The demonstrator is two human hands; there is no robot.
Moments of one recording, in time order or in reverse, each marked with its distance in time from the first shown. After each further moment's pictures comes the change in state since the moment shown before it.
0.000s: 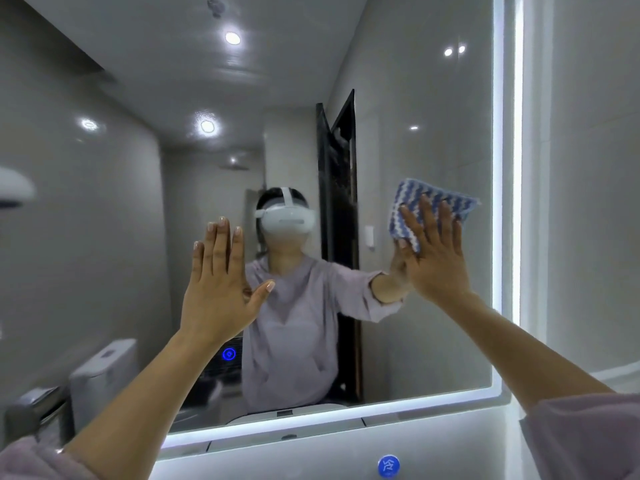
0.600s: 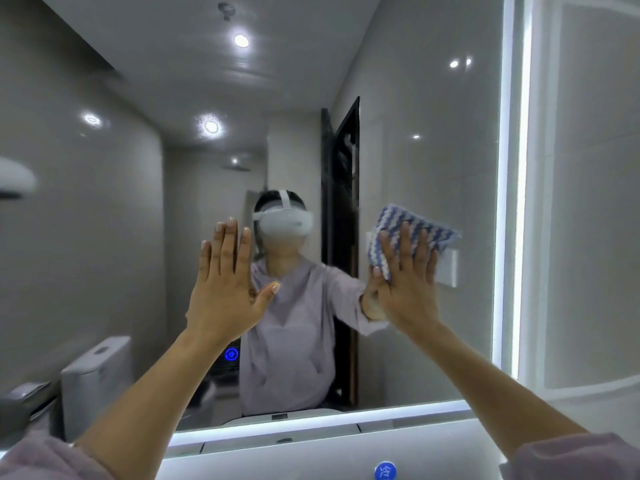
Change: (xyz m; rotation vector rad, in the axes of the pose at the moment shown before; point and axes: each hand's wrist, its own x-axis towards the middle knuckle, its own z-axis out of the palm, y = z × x) left_hand 0.001 0.000 0.000 -0.024 0.005 -0.003; right_hand -0.025 -0.053 0.018 0.011 0.087 -0.037
